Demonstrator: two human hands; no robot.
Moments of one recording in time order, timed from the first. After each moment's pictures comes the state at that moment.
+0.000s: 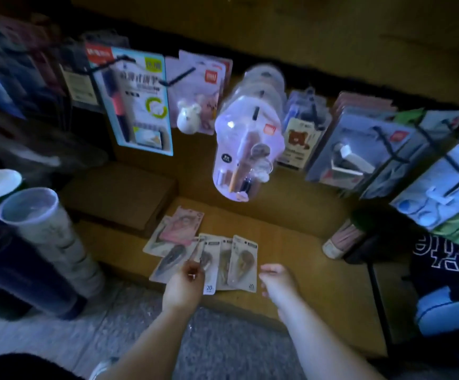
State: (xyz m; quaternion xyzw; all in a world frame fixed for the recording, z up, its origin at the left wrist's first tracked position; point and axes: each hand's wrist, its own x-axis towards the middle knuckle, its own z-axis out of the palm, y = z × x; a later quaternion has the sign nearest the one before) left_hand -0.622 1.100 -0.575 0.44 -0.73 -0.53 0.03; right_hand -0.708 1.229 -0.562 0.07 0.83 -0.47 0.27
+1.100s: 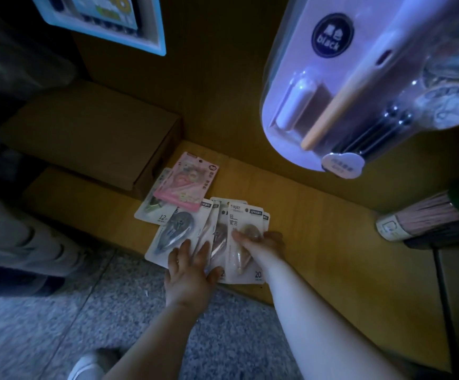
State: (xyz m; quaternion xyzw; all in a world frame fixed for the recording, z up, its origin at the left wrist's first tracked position) left_hand -0.665 1.062 -0.714 0.38 -0.83 -0.37 -0.18; right_hand -0.783 1.144 -0.719 0.13 0.84 -0.41 0.35
